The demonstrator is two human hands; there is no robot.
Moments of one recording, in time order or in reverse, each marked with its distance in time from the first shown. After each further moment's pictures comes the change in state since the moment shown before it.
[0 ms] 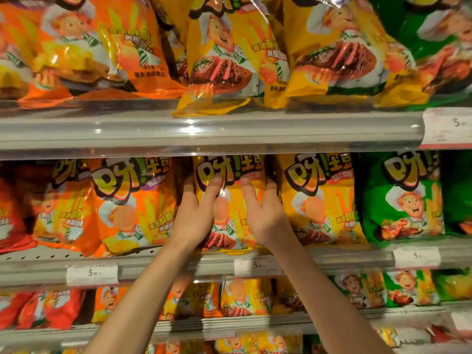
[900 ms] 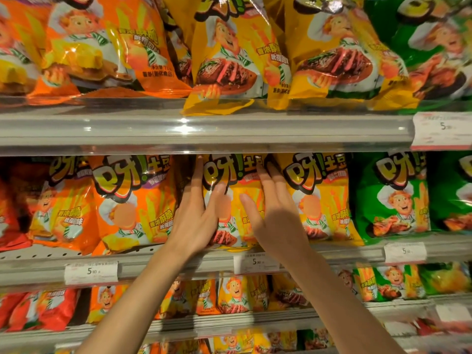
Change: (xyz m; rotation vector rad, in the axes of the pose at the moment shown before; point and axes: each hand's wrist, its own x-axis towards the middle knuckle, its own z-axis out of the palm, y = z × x) left_hand -0.002 -0.015 -0.009 0.310 -0.025 0.329; right_hand -0.016 -0.012 -0.033 -0.195 -0.021 -0.222
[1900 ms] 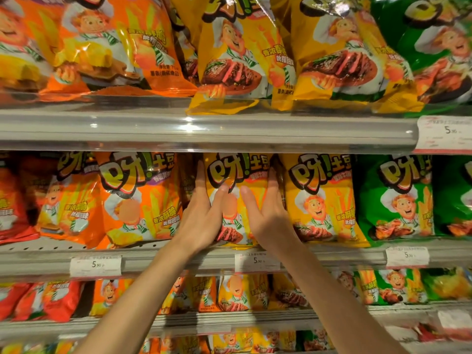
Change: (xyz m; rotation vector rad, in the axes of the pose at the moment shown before) left_hand -0.004 0.004 0.006 -0.098 -0.078 -0.110; right_hand -0.005 0.010 0.031 -0.040 -0.055 -0.072
